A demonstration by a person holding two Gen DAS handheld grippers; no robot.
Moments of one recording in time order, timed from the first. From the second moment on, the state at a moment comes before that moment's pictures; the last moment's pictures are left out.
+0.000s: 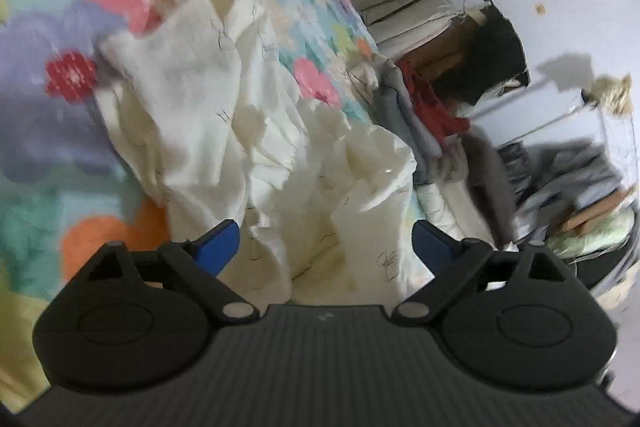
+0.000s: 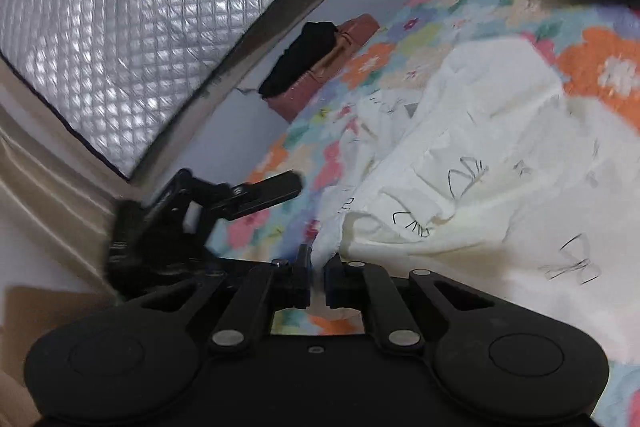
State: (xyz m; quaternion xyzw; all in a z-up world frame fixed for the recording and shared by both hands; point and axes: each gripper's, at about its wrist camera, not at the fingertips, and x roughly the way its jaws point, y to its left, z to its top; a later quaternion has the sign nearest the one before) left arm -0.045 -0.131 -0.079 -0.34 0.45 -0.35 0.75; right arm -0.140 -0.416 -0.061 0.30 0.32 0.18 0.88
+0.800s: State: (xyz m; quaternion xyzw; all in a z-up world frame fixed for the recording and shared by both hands) left arm -0.004 -0.104 -0.091 -0.33 0.47 -0.32 0.76; right arm -0.163 -0.417 -0.027 0.24 0.30 0.22 0.90
